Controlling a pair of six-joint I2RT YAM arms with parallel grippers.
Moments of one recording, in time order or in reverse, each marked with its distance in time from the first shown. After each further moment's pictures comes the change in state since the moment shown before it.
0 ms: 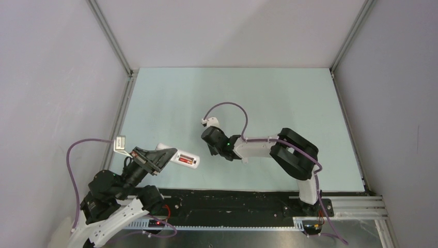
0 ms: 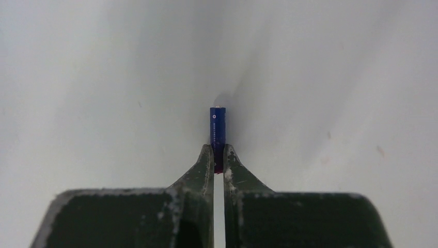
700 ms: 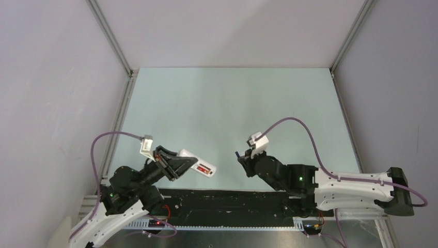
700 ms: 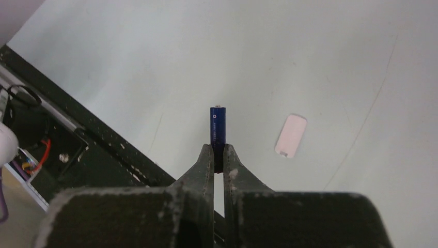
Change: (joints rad) left arm 0.000 0.036 -0.195 0.278 0.270 0.210; right arm 0.310 -1.059 -0.523 -0.204 0.275 0.094
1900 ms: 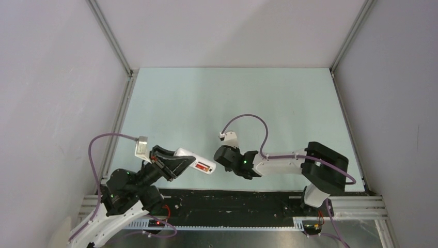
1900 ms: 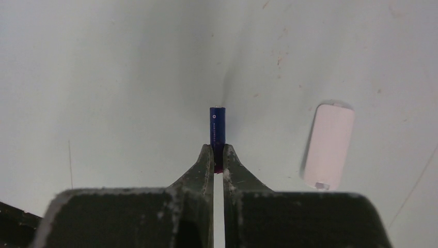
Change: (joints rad) left arm 0.000 -0.024 -0.052 0.147 0.055 0.042; right arm -0.168 0.678 0.162 0.078 -0.113 0.158
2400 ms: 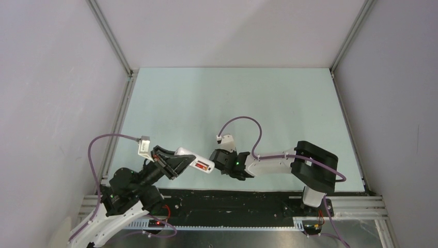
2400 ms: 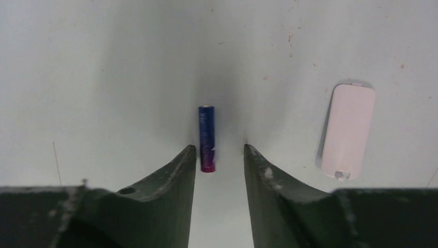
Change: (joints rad) left arm 0.000 -0.012 0.004 -0.101 -0.091 -0.002; right arm 0.042 0.122 0.090 -0.117 0.016 0.110
